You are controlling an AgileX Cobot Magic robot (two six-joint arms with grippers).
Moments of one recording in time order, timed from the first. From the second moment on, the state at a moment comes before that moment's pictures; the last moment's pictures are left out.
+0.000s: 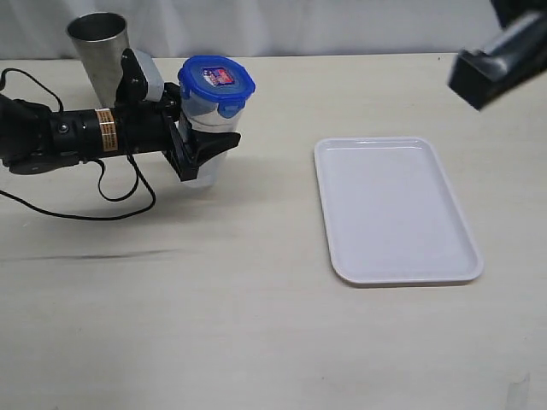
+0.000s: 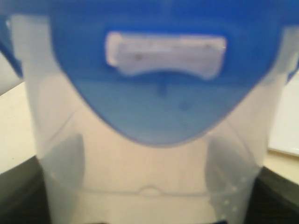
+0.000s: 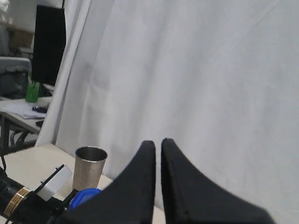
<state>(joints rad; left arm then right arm) -0.17 2.20 -1.06 1.14 -1.06 -0.42 0.60 0.81 -0.60 0.11 -0.26 -0.37</state>
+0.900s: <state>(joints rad) -0.17 2.20 -1.06 1.13 -1.07 -0.42 0.60 0.29 -0.23 0.12 -0.25 -0.35</state>
